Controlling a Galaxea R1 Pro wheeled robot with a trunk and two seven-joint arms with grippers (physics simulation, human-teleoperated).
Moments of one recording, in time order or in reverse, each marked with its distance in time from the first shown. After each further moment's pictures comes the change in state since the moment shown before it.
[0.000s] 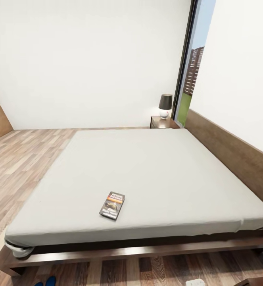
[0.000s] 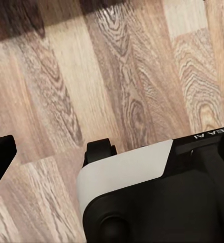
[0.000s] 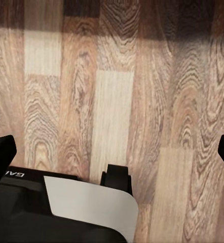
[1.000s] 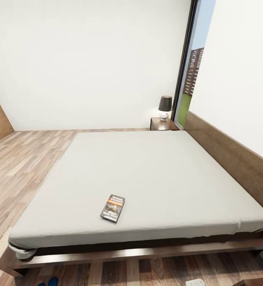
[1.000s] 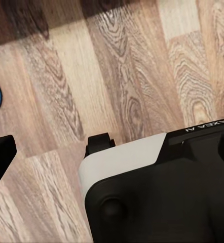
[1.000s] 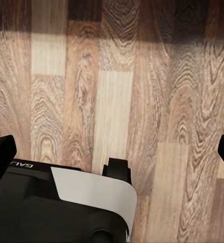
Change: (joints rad) left arm 0.000 0.000 0.000 0.000 0.001 0.001 0.000; right arm 0.000 0.000 0.001 0.000 0.000 0.000 0.000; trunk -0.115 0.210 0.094
